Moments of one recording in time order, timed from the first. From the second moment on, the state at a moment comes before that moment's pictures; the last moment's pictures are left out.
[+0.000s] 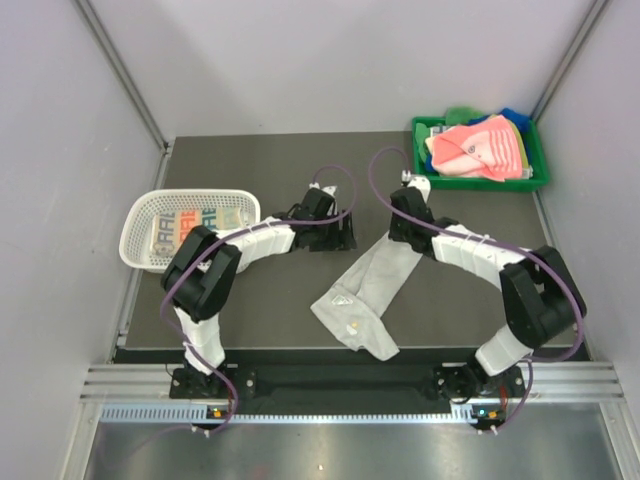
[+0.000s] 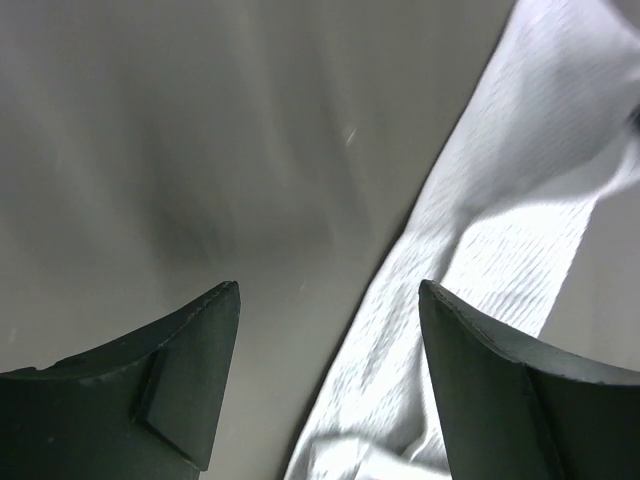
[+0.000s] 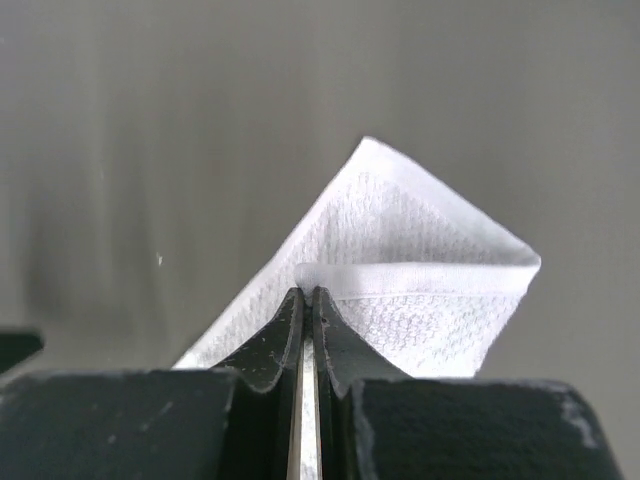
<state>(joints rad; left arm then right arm) -0.64 1.85 1.15 -0.15 0.14 -0.60 0.51 1.59 0.96 -0.14 0.33 0.48</state>
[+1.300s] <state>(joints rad) -0.75 2.38 1.79 0.02 0.21 -0.42 0.45 1.30 0.59 -0.15 0.29 0.59</state>
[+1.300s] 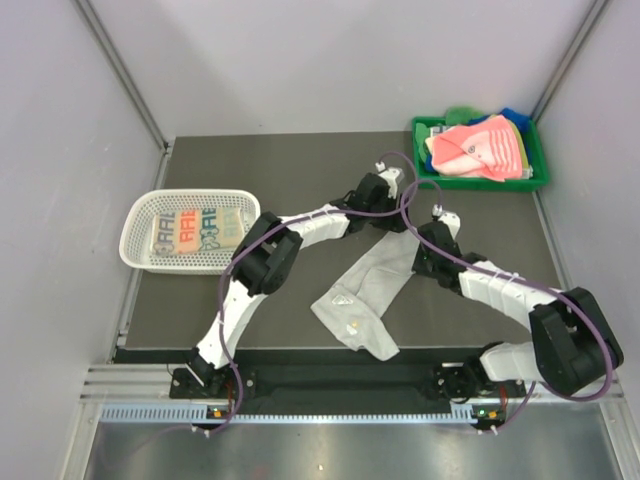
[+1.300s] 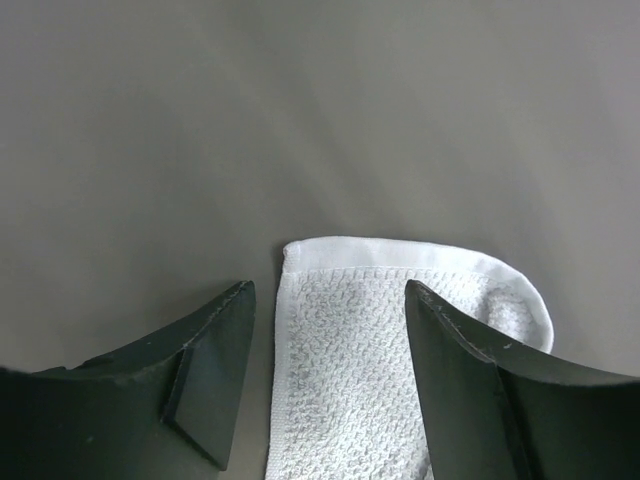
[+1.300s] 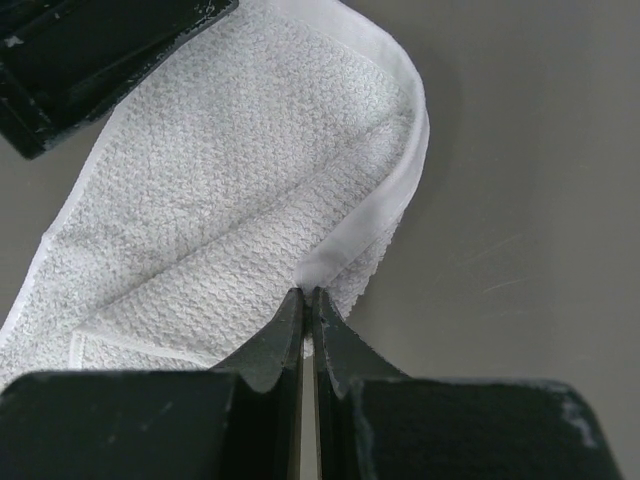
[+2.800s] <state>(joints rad) -0.49 2.00 1.27 -0.09 -0.23 -0.60 0.36 1.72 0.96 -0.04 0.10 0.52</state>
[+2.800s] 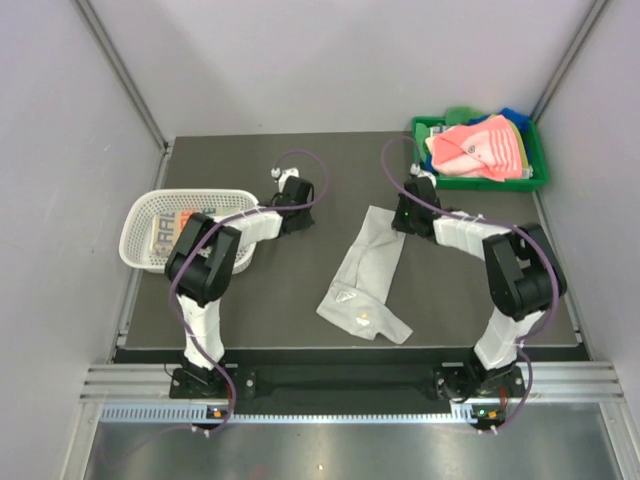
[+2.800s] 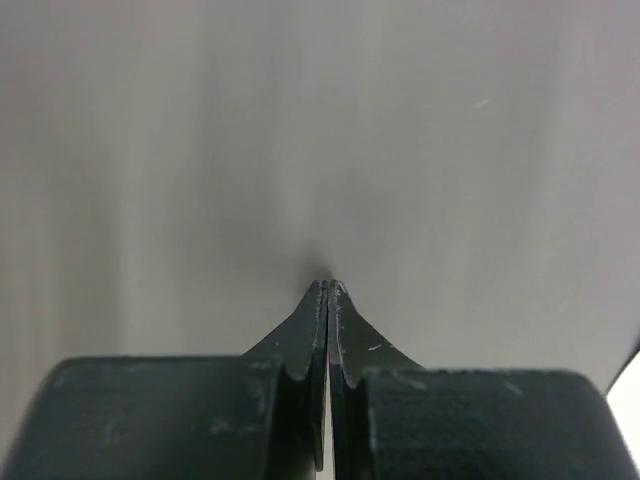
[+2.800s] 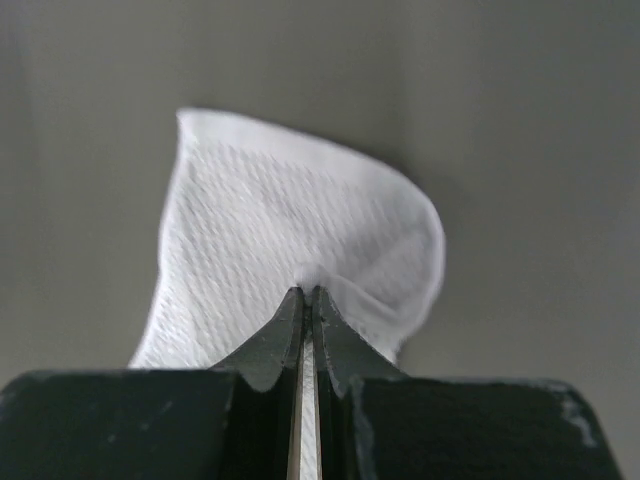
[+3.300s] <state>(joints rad) -0.51 2.06 1.37 -0.08 0.02 -0.55 0.34 1.86 1.08 -0.05 0.05 0.45</state>
